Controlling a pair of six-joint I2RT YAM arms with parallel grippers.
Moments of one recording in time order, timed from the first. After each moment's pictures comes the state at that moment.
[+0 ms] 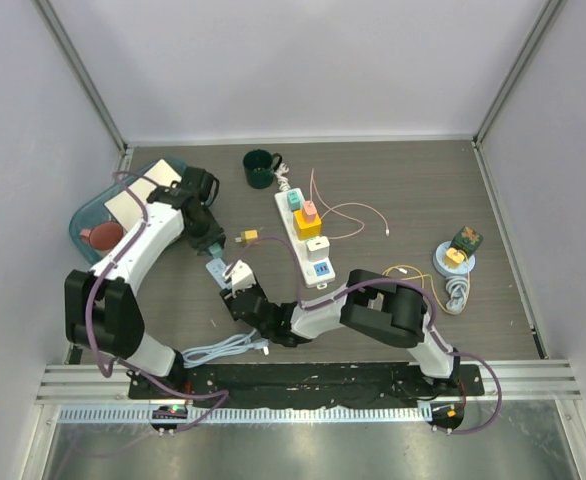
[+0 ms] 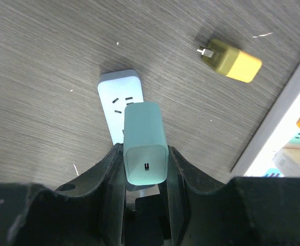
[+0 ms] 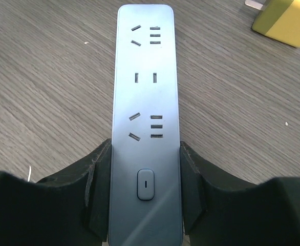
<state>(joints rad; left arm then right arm) -0.26 1.54 1.25 -0.97 -0.10 -0.83 1.31 2.12 1.11 0.50 0.60 0.30</state>
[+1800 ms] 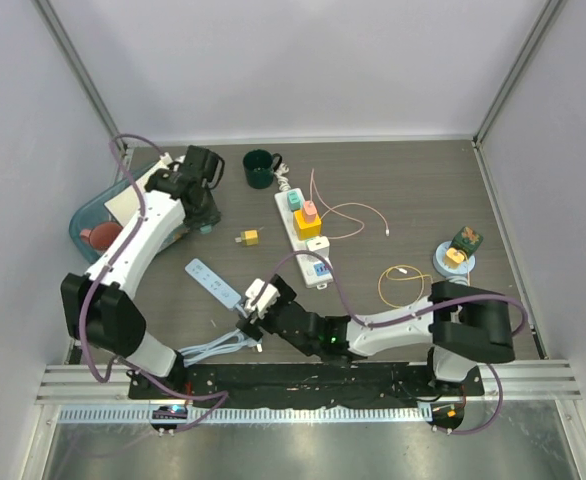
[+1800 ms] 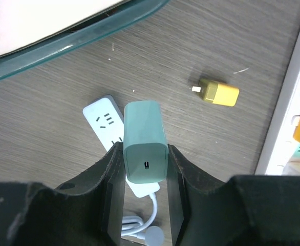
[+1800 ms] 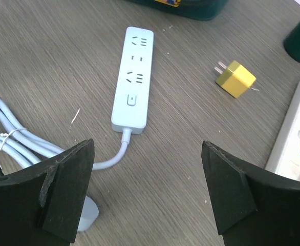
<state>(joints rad) -0.30 1.51 1.46 -1.04 -0.30 -0.65 1.40 1.66 0.76 0.65 0.53 -0.07</state>
